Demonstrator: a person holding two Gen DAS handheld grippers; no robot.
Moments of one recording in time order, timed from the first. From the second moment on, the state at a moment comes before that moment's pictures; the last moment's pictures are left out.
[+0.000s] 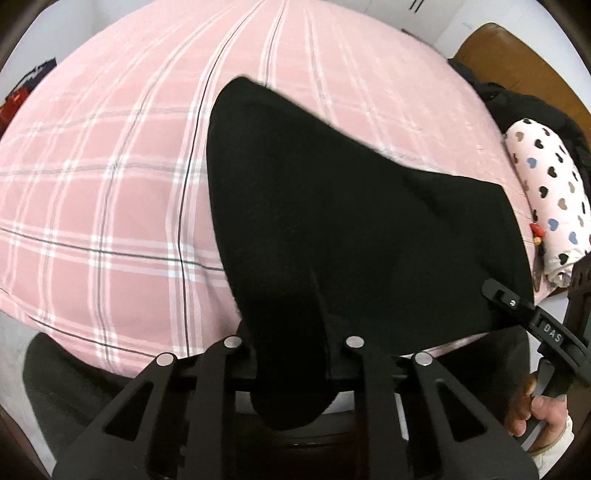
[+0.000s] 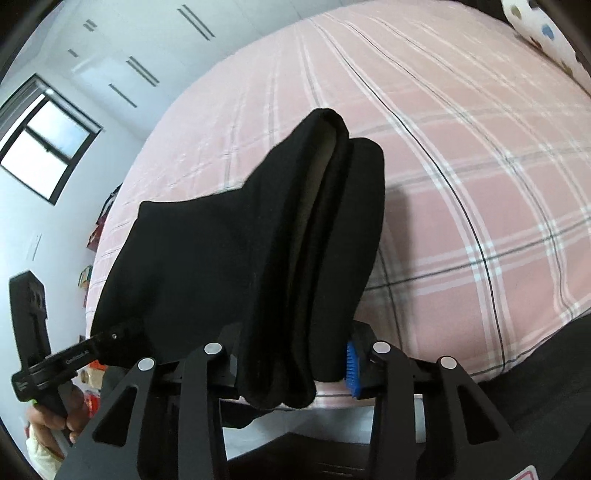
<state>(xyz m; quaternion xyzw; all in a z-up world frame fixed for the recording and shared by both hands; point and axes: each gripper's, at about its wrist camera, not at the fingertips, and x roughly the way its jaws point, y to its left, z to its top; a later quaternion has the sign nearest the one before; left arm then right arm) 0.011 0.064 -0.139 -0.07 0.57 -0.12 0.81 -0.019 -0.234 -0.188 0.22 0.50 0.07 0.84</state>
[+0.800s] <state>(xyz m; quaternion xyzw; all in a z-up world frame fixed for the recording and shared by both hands) -0.034 0.056 -0.104 -0.04 0.56 -0.11 0.82 -0.052 -0.202 -0.169 0.21 0.49 0.09 0.84</state>
